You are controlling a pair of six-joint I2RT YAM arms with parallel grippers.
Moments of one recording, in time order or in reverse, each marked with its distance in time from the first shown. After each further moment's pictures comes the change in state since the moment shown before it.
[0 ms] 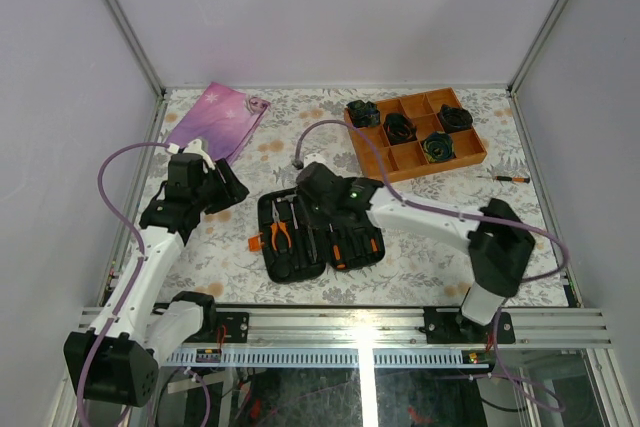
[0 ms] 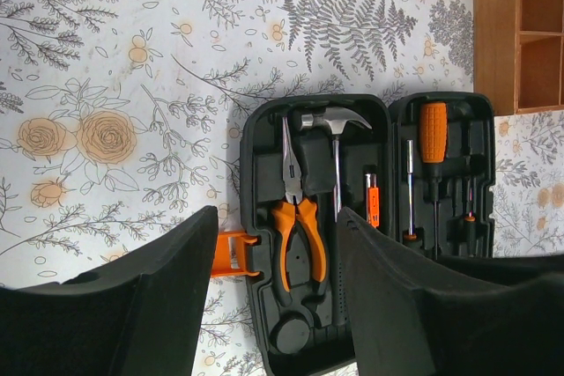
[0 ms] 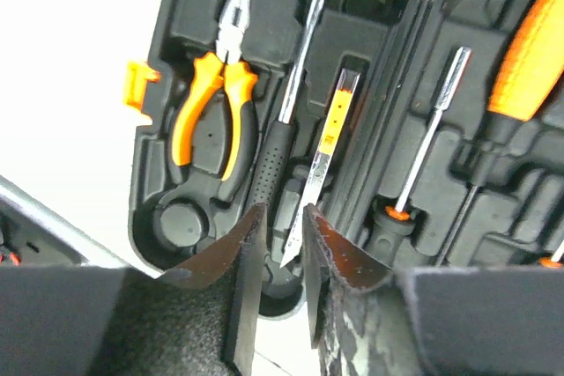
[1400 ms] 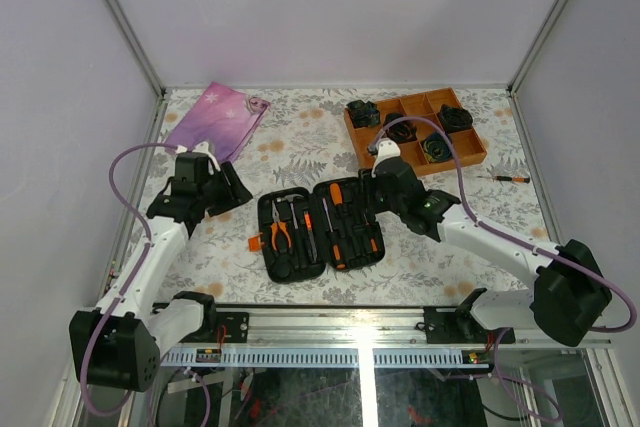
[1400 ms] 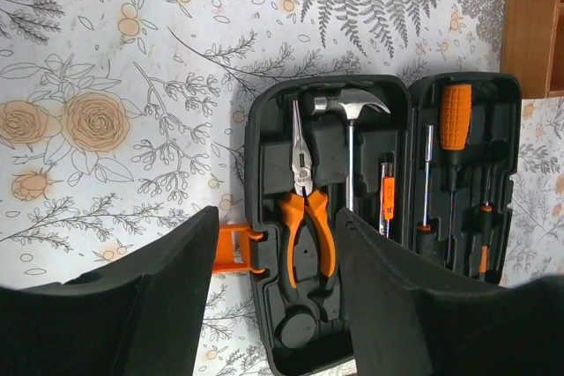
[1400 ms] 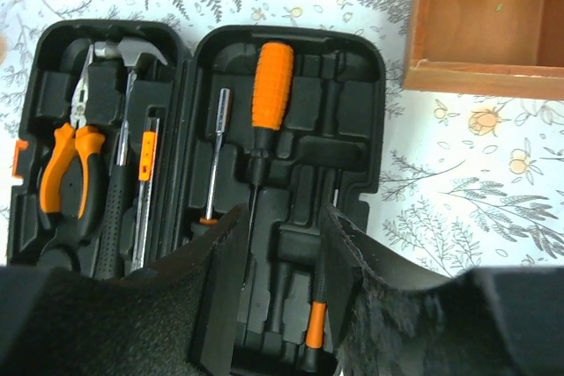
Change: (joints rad) left arm 0.006 0.085 -0.012 0.010 0.030 0.003; right arm -0.285 -0.493 -0.514 0.332 0.056 -0.158
